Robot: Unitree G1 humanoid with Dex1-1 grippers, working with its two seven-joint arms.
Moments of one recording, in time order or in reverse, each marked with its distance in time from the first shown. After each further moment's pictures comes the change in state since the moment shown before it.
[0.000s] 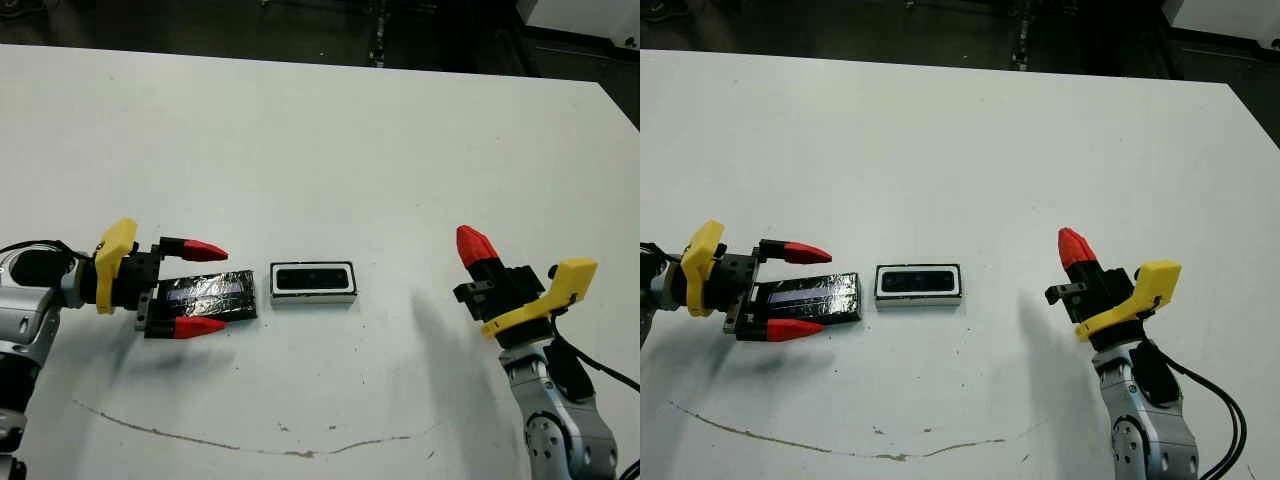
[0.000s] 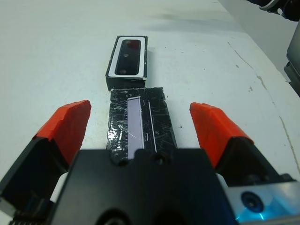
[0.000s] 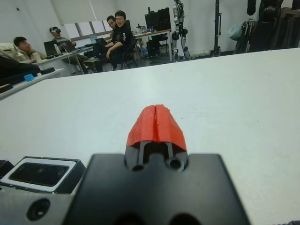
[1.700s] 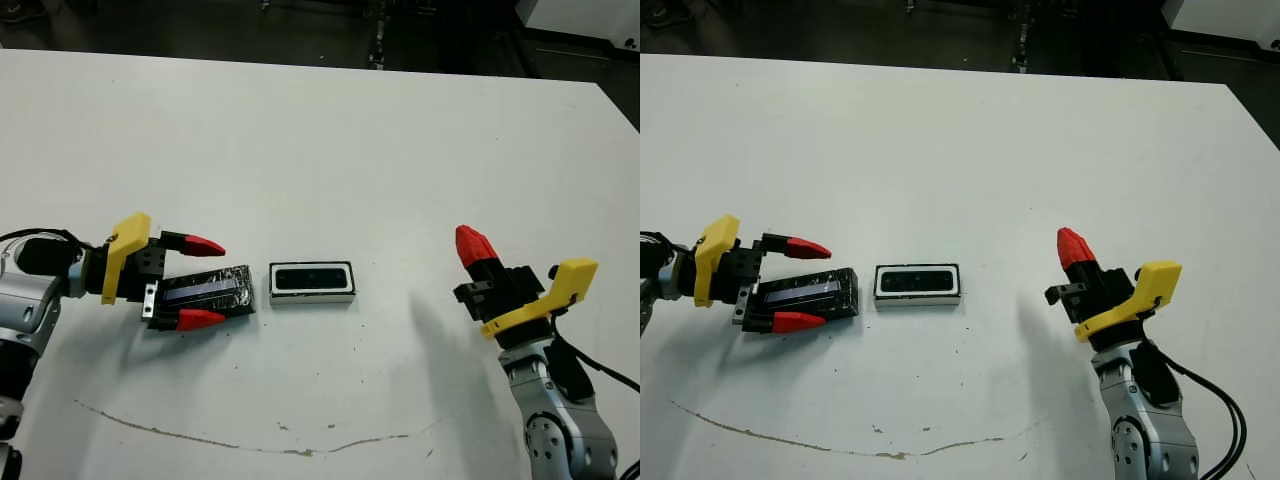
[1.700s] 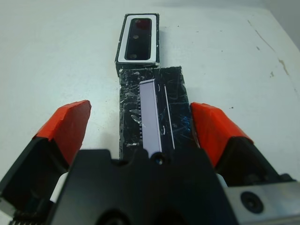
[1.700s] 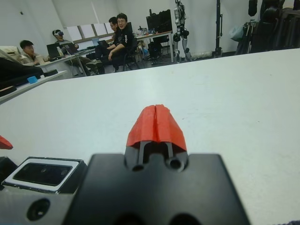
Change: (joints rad) left arm -0.044 0.042 -0.069 -0.019 0.101 0.029 0.081; right arm 0.001 -0.003 0.003 -0.002 0.007 0.000 0.002
